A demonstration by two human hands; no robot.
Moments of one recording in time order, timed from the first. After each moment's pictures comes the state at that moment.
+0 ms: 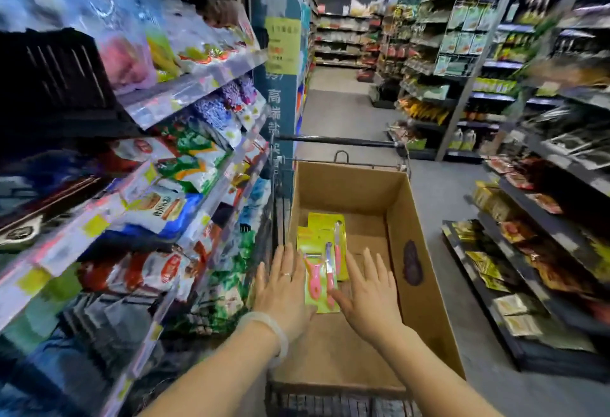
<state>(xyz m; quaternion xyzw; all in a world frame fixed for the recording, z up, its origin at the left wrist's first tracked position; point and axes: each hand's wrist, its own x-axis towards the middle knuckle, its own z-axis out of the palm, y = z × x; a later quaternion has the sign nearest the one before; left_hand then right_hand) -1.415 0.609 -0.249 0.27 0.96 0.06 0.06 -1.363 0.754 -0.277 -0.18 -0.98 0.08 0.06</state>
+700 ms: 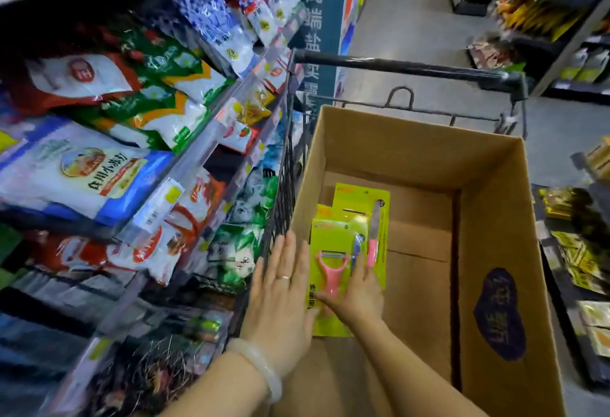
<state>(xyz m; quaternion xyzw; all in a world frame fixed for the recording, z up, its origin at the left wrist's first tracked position) -1.551 0.687 -0.363 0.26 0.96 0.09 -0.05 -1.565 0.839 -0.461 -0.28 -0.92 0.27 -0.10</state>
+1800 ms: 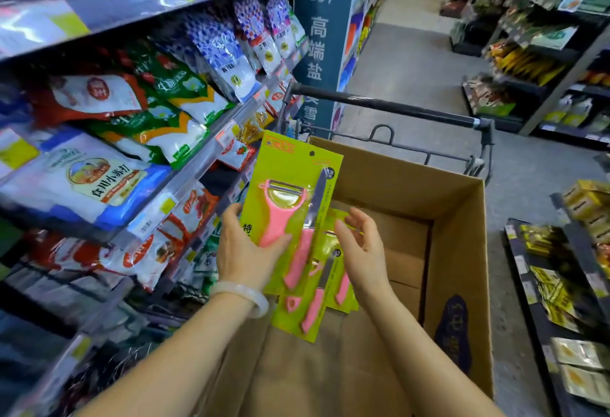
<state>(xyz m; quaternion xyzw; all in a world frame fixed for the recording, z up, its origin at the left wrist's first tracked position) -1.596 0.715 -0.289 -0.08 0.85 0.52 -0.05 -1.578 0.871 -0.312 -0.18 -0.73 0.65 0.11</state>
